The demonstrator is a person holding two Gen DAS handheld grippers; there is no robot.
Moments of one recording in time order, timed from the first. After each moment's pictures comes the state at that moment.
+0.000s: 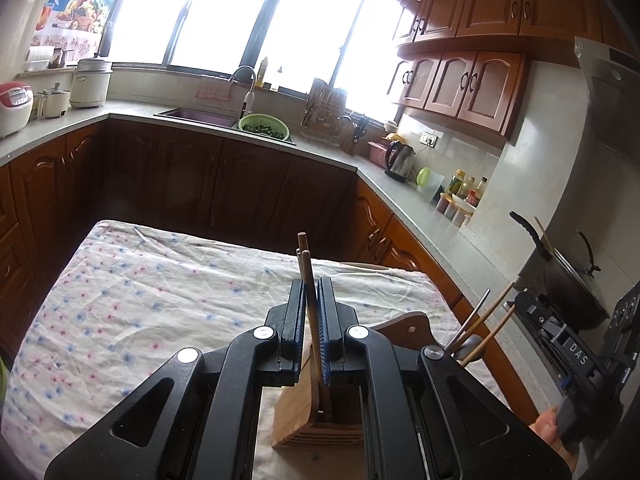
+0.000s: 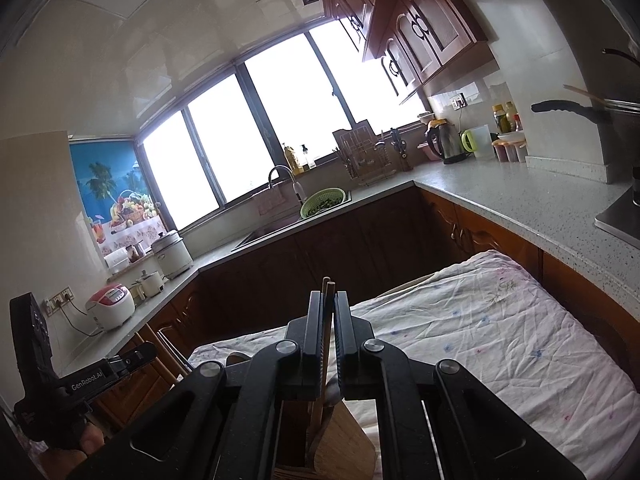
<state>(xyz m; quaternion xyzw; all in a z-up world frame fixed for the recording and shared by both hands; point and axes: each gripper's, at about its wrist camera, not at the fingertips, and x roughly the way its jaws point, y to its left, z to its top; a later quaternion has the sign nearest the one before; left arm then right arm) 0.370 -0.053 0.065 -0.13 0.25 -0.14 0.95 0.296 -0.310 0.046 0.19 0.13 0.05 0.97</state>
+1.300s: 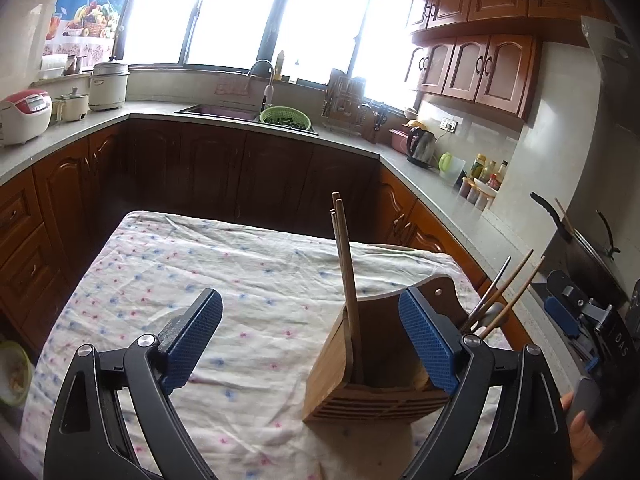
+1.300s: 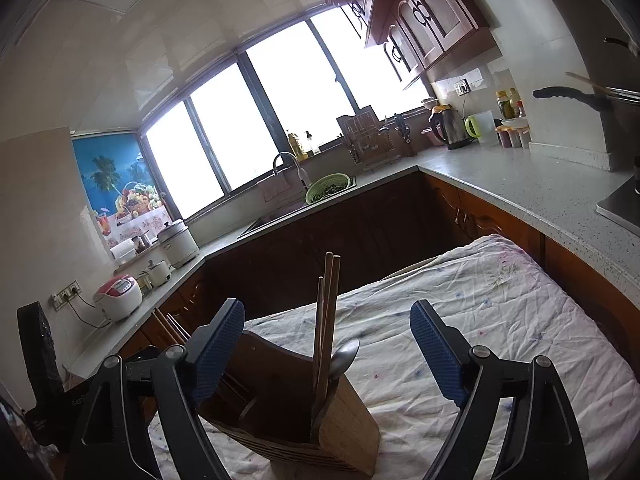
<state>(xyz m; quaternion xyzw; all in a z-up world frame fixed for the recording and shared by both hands) 0.347 -0.042 0.052 -0.11 0.26 -0.10 0.95 0.282 -0.309 0.042 0.20 0.15 0.07 0.97</state>
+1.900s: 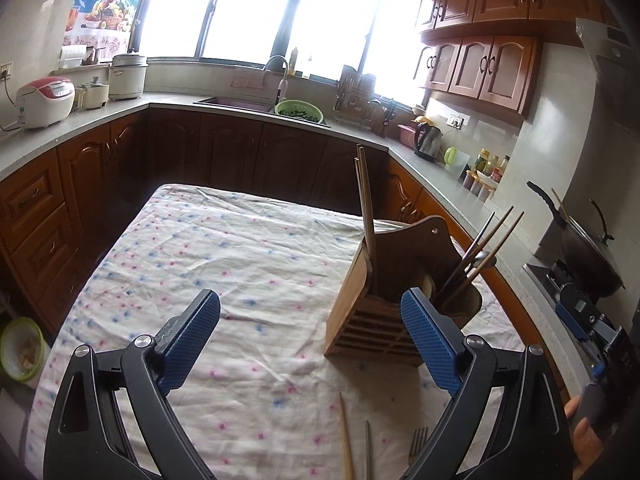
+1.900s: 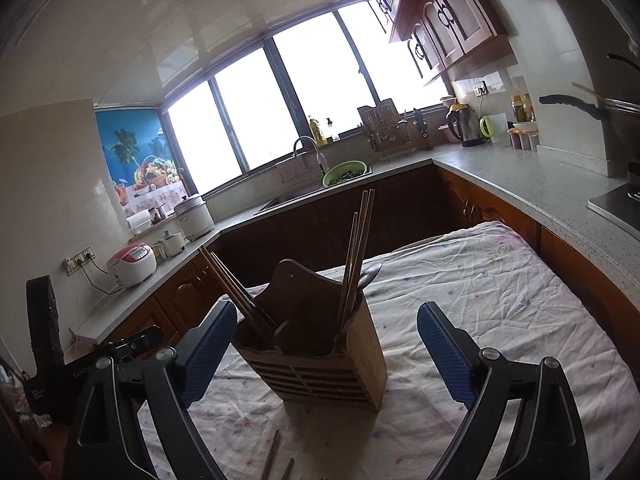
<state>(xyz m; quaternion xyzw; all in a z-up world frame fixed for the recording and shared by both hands) 0.265 -0.012 0.037 -0.11 0.27 -0.08 0.95 0.205 -0.287 0.033 0.16 0.16 0.10 0.97</state>
